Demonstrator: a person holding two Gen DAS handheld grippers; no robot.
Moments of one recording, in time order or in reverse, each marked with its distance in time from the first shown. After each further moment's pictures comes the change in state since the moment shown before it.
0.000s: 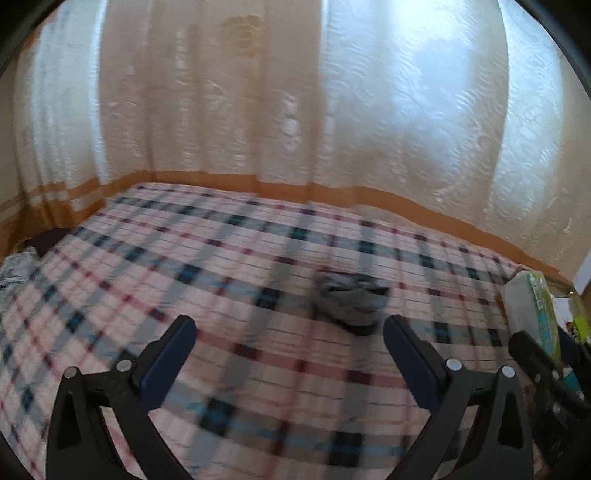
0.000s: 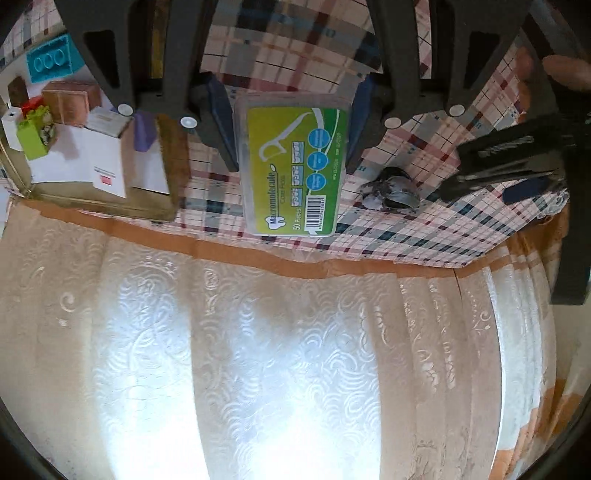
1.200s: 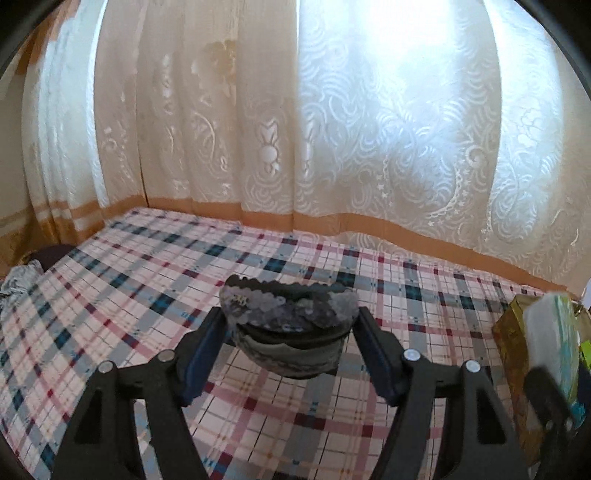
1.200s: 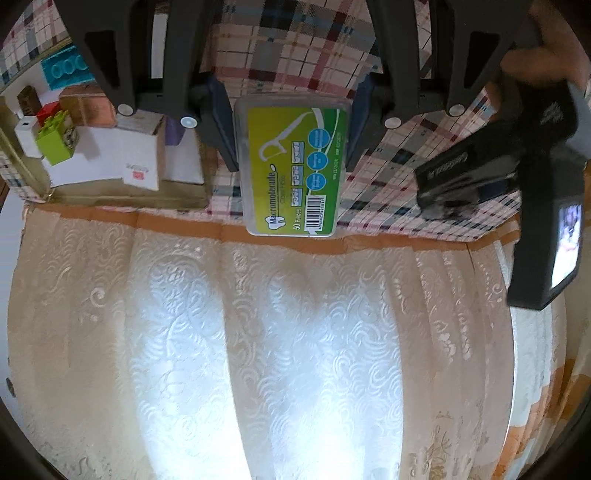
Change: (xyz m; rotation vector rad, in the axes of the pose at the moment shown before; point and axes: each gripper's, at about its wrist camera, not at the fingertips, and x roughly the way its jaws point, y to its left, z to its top) left arm 0.002 -0.037 0.013 0.006 -0.109 0.071; right arm -0.018 -0.011 -0.001 0.050 -0.095 -0.055
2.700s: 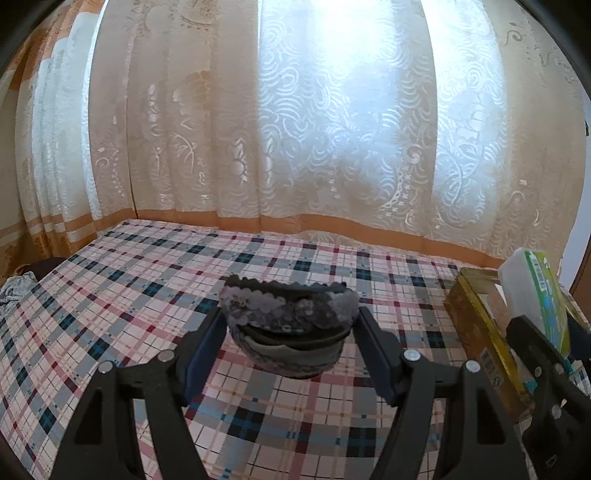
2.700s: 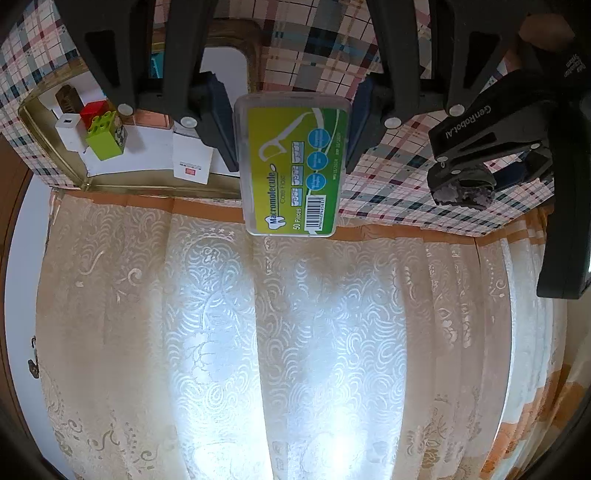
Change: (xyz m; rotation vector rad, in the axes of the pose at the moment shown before) left arm -0.055 -0.023 -0.030 0.045 -0.054 -0.077; right arm -0.042 -0.019 -0.011 -0.035 -0.073 -0.058
